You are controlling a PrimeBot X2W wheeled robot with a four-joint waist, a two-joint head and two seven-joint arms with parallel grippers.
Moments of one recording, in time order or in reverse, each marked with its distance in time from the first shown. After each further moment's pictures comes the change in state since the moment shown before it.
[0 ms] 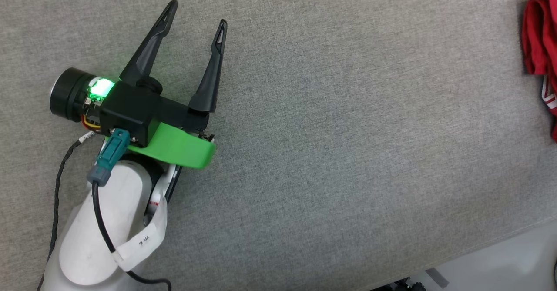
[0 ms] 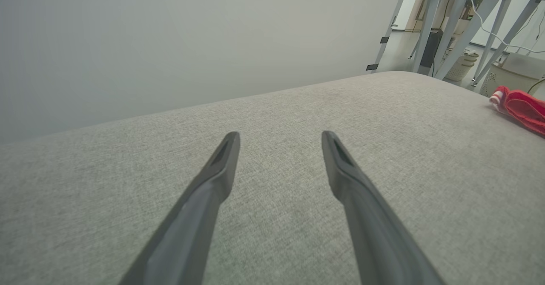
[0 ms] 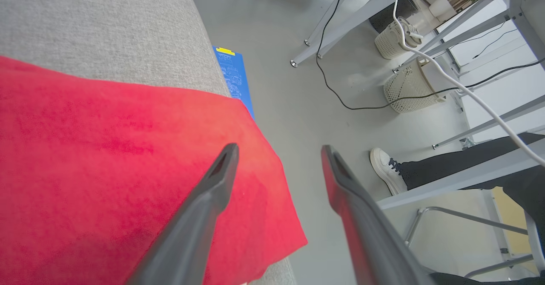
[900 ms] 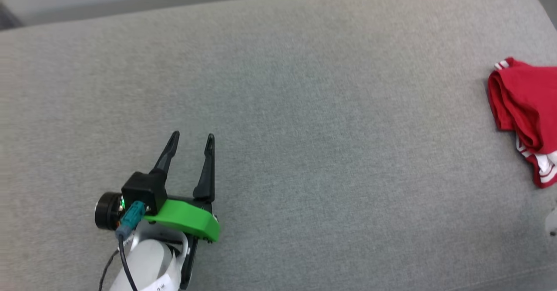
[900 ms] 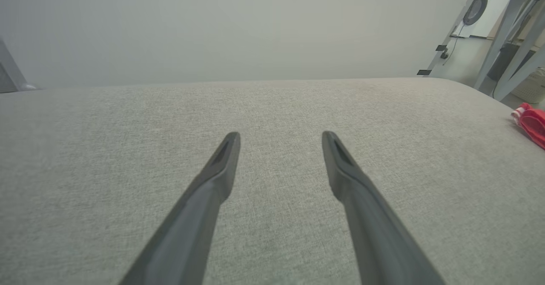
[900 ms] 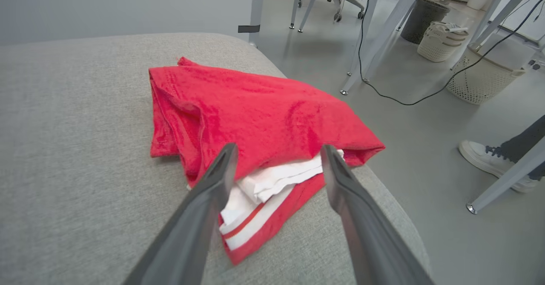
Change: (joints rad) left arm 0.289 -0.124 0.054 0.300 -0.136 0.041 -0.152; right arm 0.683 0.334 -0.137 -0.592 0.173 0.000 -0.058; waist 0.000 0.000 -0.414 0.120
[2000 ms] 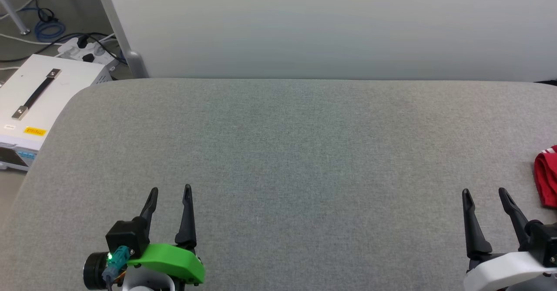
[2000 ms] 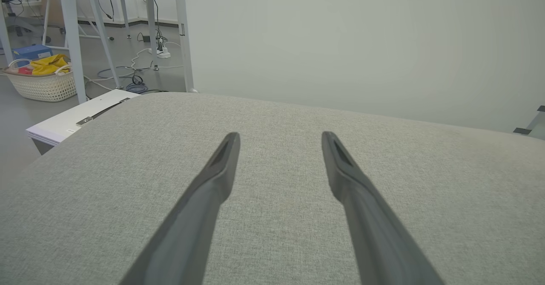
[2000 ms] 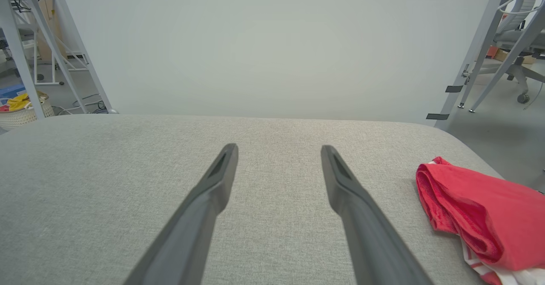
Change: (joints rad) left arm 0.184 -0.057 0.134 0.038 0.008 0.004 0.000; right arm 0.463 0.161 0.373 -0.678 0.119 0.000 0.197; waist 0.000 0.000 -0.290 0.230
